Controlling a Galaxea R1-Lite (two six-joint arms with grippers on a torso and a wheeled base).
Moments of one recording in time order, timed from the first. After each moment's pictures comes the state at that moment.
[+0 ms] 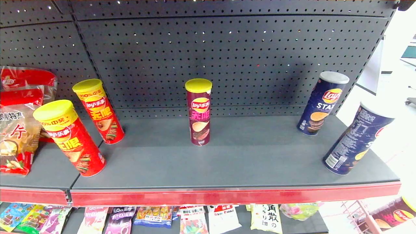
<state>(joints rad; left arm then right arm) 0.00 0.00 0.00 0.01 0.01 0.01 0.00 0.00 0.00 0.00 0.01 0.00</state>
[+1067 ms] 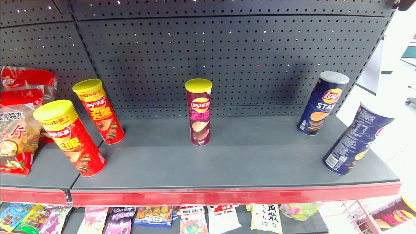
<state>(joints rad) 0.00 0.00 0.00 0.01 0.01 0.01 0.00 0.00 0.00 0.00 0.01 0.00</state>
